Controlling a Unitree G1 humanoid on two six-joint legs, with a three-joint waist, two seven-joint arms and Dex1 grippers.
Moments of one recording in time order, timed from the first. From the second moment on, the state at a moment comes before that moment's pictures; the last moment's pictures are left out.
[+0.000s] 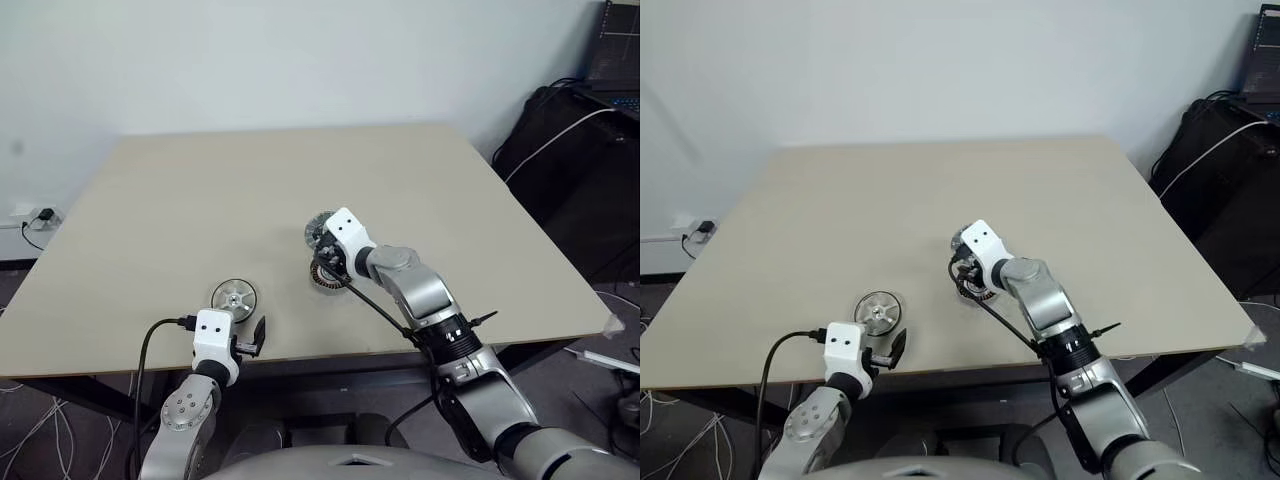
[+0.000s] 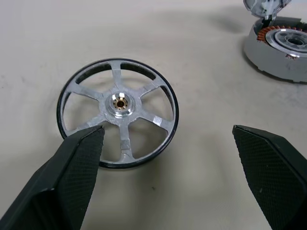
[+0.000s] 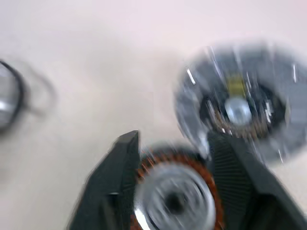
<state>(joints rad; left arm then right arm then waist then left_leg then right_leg) 0.42 0.12 -0.10 -0.31 -0.05 0.24 -0.14 -0.46 -0.18 0.29 0.04 -0.02 0.71 0.50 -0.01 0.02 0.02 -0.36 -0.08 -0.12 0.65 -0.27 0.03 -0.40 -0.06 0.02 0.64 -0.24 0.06</state>
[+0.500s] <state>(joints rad) 0.36 0.05 0.07 -0.22 -0.20 0.23 -0.12 -0.09 -0.23 0.29 -0.29 0.03 0.58 0.48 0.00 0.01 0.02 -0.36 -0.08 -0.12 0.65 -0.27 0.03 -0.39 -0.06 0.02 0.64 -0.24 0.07</state>
